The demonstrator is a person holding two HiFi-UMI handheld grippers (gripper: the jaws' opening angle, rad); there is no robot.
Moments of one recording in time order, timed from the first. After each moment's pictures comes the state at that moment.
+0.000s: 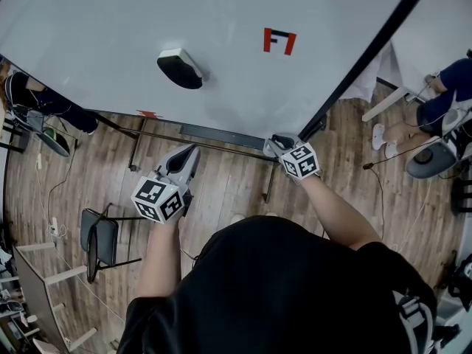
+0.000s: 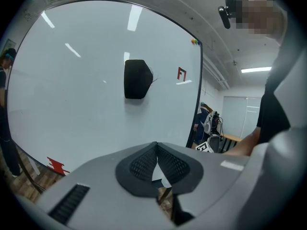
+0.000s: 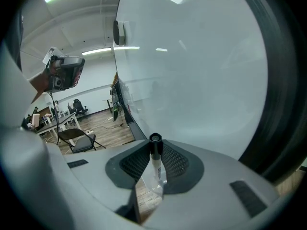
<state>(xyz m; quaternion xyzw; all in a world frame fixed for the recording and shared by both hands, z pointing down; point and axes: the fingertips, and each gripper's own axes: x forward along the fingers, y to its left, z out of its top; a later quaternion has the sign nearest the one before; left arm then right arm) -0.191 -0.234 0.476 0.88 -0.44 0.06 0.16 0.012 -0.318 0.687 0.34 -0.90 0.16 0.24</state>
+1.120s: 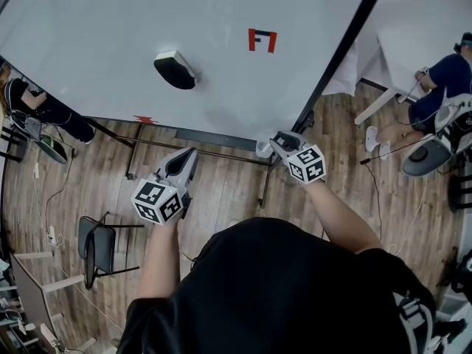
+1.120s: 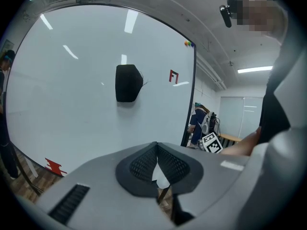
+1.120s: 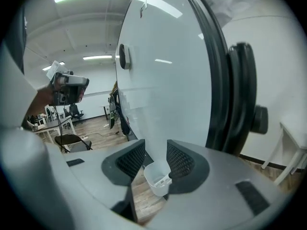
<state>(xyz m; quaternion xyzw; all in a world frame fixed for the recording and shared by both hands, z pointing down) -0.176 -0.214 0.466 0.89 -0.43 0.05 0.14 0.043 -0.298 0.613 0.37 -0.90 0.12 0.19</state>
